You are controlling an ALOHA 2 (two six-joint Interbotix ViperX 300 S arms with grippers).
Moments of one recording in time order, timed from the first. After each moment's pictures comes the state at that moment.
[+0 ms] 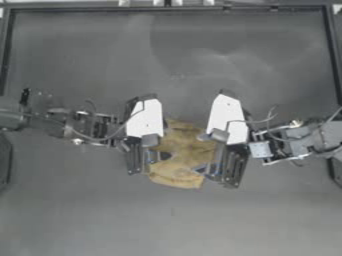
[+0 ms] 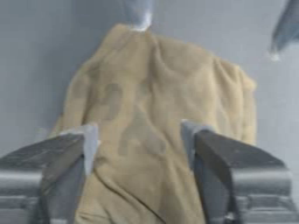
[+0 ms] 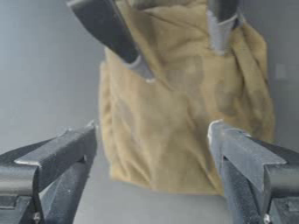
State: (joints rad) left arm 0.15 0.09 0.64 0.28 -0.07 -0.27; right arm 0.02 -0.14 0.71 -0.48 0.27 0.81
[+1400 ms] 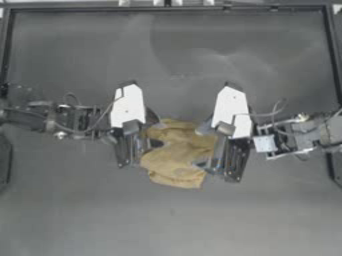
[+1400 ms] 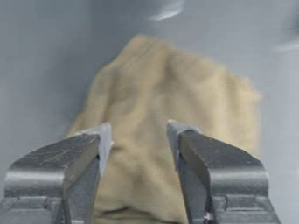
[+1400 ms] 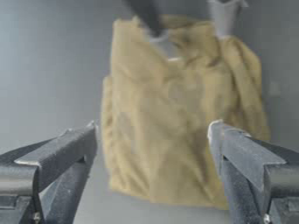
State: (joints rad) left arm 0.12 -0.01 0.70 0.24 -0.11 -0.27; right arm -0.03 -0.17 0.72 -0.51 0.23 0.81
